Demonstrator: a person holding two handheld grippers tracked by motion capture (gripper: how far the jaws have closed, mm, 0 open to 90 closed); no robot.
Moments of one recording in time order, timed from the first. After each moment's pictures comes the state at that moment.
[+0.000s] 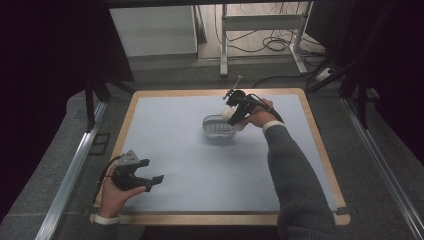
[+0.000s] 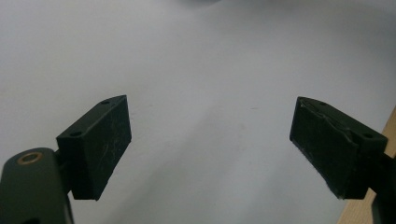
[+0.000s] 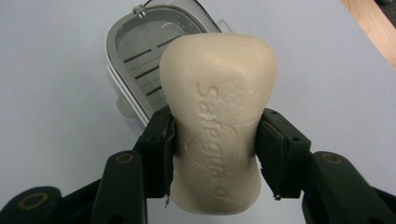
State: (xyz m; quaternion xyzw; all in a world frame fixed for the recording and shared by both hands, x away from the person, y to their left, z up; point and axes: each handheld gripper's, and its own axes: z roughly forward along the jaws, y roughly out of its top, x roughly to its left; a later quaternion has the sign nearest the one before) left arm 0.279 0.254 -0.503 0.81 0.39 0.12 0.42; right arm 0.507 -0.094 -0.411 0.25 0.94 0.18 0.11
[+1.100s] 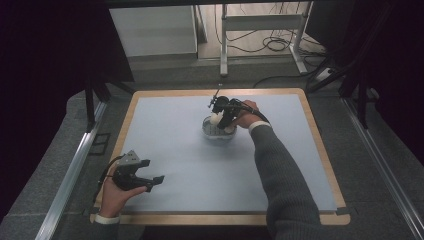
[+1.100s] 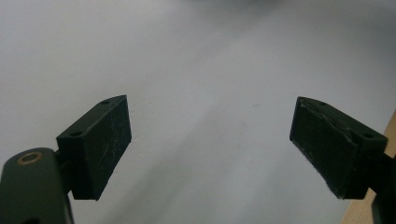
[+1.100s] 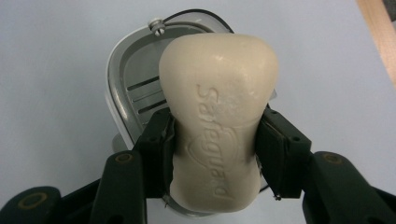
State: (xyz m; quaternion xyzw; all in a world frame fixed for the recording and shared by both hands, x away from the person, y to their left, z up) left arm 0.280 0.253 -0.506 0.81 0.39 0.11 0.42; right arm 0.512 -0.051 -0.441 0.16 0.97 0.14 0.13
